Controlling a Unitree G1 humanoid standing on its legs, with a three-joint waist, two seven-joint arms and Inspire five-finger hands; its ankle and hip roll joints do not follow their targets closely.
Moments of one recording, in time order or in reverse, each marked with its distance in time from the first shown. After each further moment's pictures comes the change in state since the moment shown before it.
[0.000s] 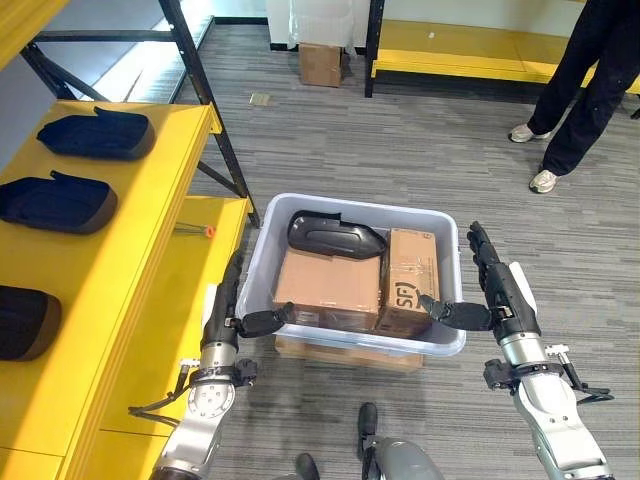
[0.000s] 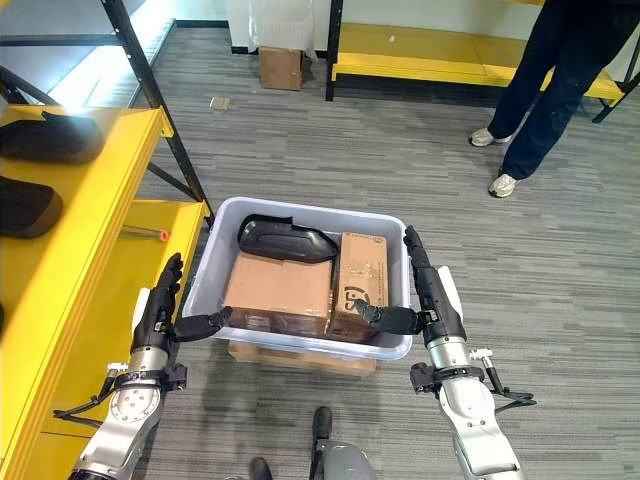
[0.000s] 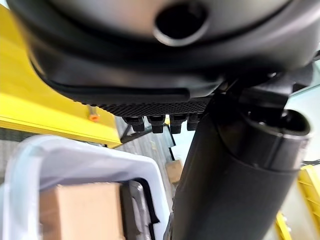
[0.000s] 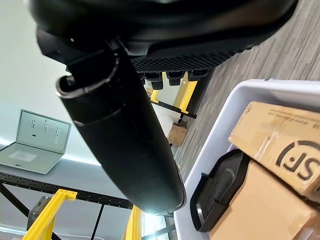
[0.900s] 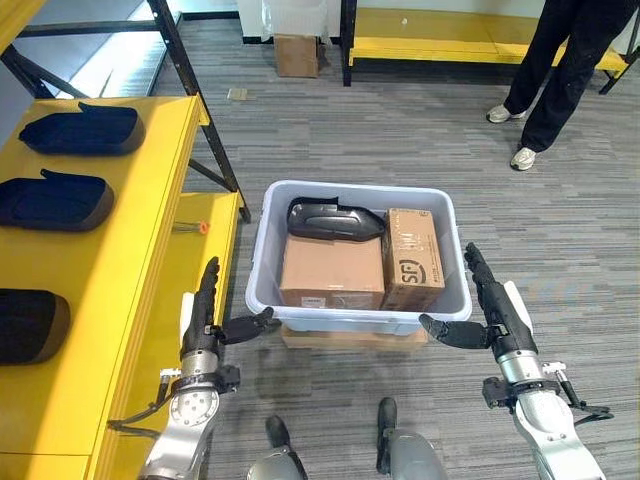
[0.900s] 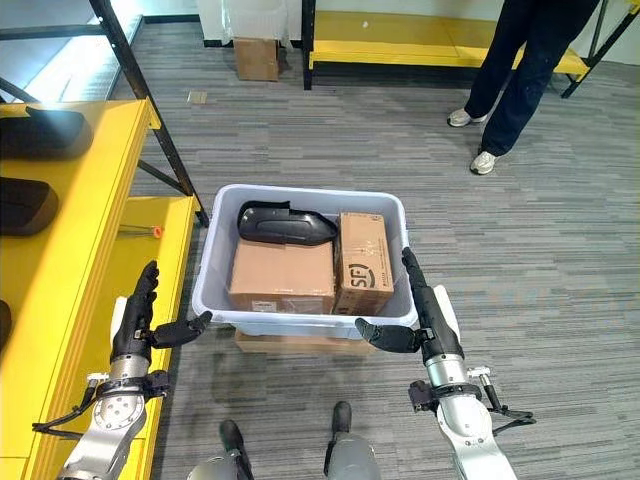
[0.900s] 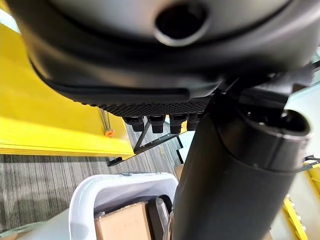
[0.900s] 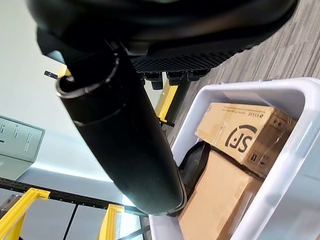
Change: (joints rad) left arm 0.082 0.038 0.045 0.004 -0.018 -0.016 0.025; right arm 0.086 0.010 0.020 -0.009 -0.079 0.010 -0.026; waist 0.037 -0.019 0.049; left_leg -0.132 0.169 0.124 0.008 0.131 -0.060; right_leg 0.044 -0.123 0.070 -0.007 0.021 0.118
